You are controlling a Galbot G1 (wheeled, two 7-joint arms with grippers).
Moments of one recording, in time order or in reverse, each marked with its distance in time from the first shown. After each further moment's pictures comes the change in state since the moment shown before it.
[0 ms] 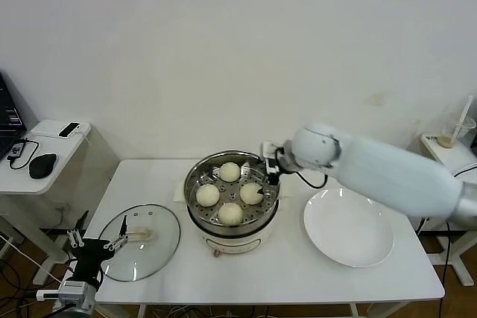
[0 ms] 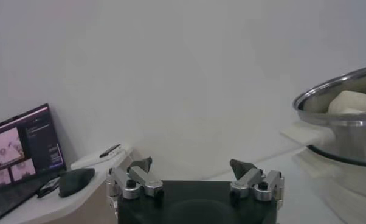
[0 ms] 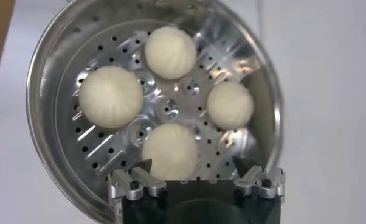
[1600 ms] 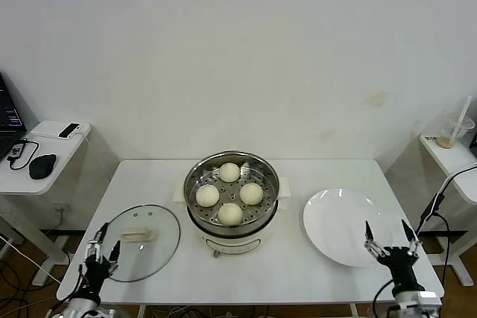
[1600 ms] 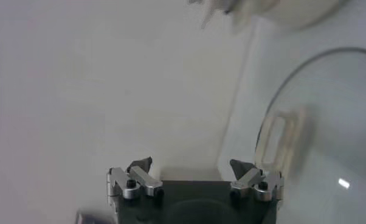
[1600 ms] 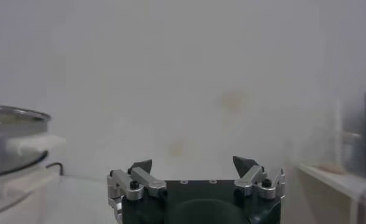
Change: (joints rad) left arm -0.041 0.018 0.011 0.294 1.170 -0.129 -0.094; right arm -1.806 0.577 1.788 0.270 -0.165 0.793 0.492
